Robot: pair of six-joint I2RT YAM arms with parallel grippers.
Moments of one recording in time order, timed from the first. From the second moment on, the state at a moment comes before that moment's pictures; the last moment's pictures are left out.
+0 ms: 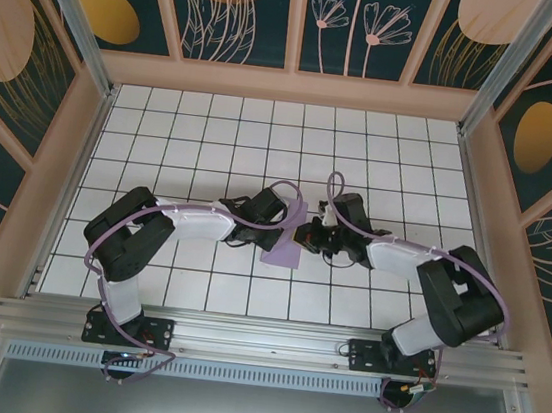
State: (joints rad) left arm -0.83 1.82 1.00 -0.23 -0.03 -0.34; right arm 0.55 1.53 0.61 0.11 -0.57 0.91
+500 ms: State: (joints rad) left arm -0.83 1.82 1.00 -0.23 -0.03 -0.34; right arm 0.56 1.72 0.77 0.11 -0.57 0.89
